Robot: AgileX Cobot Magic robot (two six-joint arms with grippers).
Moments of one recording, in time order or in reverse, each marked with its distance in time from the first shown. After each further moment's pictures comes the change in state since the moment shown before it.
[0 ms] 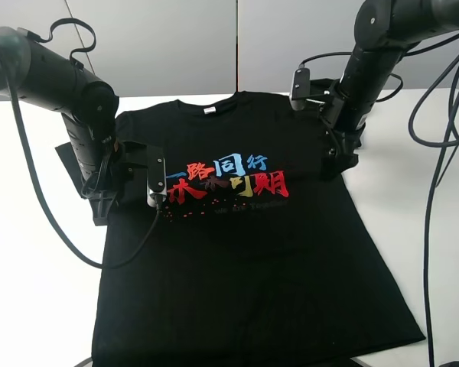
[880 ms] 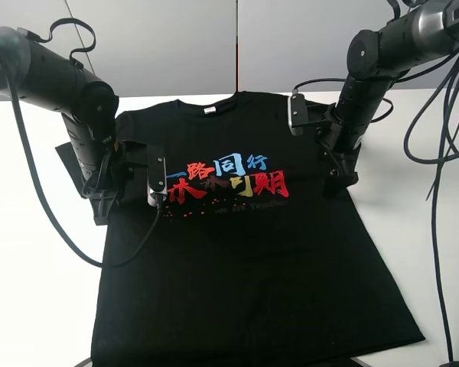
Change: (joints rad) left arm 0.000 0.000 0.000 0.000 -0.010 -0.003; right arm -0.002 0.082 0.049 -0.017 -0.097 -0.085
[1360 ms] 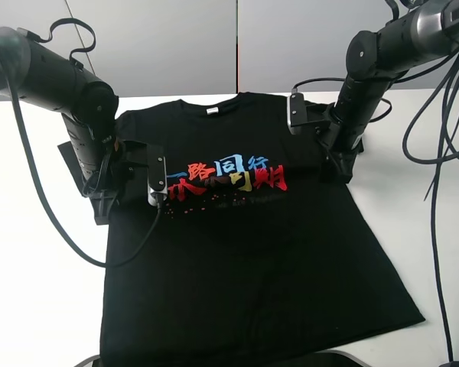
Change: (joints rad) left arm 0.000 0.002 0.000 0.000 -0.008 -0.003; right arm 0.000 0.006 -0.002 0.001 -0.007 0.004
